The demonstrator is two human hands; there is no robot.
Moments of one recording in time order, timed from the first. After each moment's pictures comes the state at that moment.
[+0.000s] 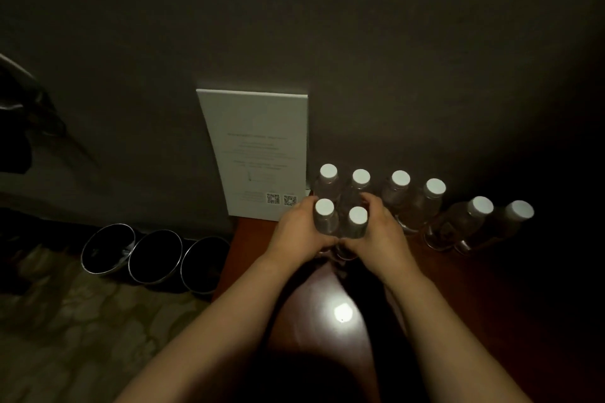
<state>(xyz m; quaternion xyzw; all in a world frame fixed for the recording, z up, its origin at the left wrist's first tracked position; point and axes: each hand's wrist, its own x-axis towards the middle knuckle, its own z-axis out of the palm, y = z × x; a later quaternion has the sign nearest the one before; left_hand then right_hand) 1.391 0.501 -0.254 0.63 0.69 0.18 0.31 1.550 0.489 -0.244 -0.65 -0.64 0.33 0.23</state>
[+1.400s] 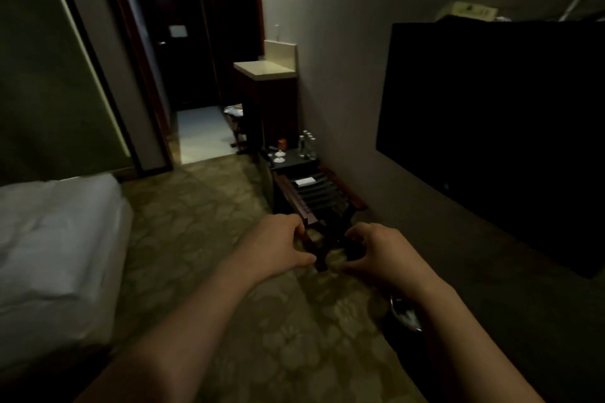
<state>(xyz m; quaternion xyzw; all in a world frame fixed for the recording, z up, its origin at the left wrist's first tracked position) 0.651 -0.126 -0.001 0.35 0.92 0.16 0.03 0.776 0.047 0.004 -0.15 -0.96 0.23 0.05</state>
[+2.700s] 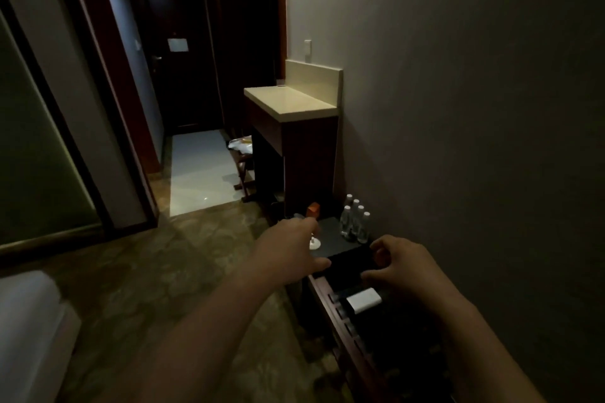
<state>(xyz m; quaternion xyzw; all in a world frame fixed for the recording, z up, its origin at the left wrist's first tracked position) -0.207 0.055 -0.010 0.38 0.91 0.16 -0.02 -0.086 0.243 -0.024 -0.21 -0.94 0.28 0.05</state>
